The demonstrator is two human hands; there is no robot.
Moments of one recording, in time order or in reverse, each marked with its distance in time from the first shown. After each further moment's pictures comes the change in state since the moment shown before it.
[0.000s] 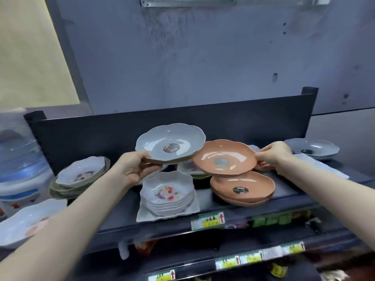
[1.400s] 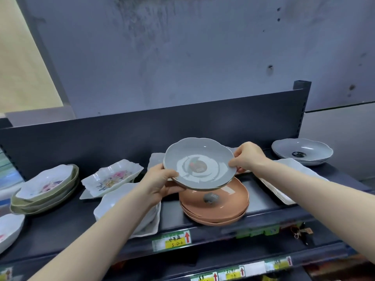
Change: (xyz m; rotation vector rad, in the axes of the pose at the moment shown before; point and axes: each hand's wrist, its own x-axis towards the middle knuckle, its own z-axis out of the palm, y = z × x) left_hand 0.026 -0.076 0.149 0.173 -0.103 -0.005; right_hand 0.079 0.020 -0.016 -0.258 -0.219 -0.278
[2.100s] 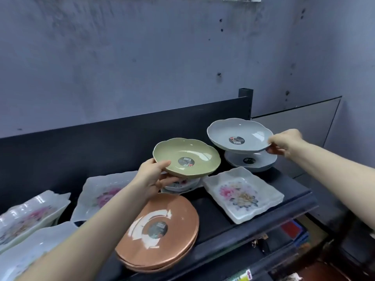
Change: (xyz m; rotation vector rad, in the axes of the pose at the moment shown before) left_hand 0.086 0.013 0.137 -0.082 -0.112 -0.022; right_hand 0.074 0.139 -0.181 0.528 0.514 0.435
